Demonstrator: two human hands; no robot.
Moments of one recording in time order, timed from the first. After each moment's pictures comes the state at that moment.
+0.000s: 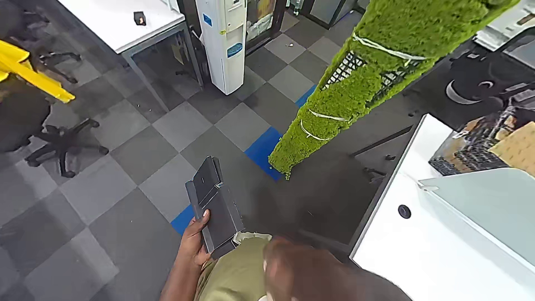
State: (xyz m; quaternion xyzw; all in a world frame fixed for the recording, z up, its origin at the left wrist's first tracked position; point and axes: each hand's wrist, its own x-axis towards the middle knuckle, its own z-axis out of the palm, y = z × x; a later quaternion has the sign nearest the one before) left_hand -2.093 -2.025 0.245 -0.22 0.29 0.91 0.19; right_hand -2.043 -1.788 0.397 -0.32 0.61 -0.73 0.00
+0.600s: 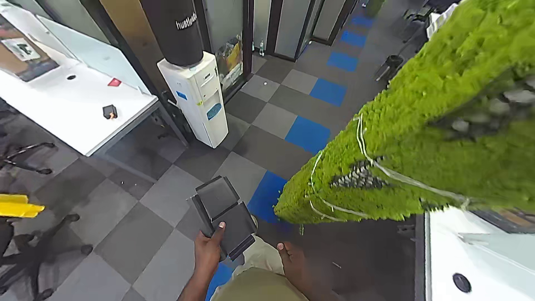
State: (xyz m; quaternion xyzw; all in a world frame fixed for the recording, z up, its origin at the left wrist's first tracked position) left_hand -2.532 -1.902 0.236 -0.14 0.67 0.72 0.13; right_hand -2.376 -1.698 0.188 0.24 0.83 -0.50 -0.01
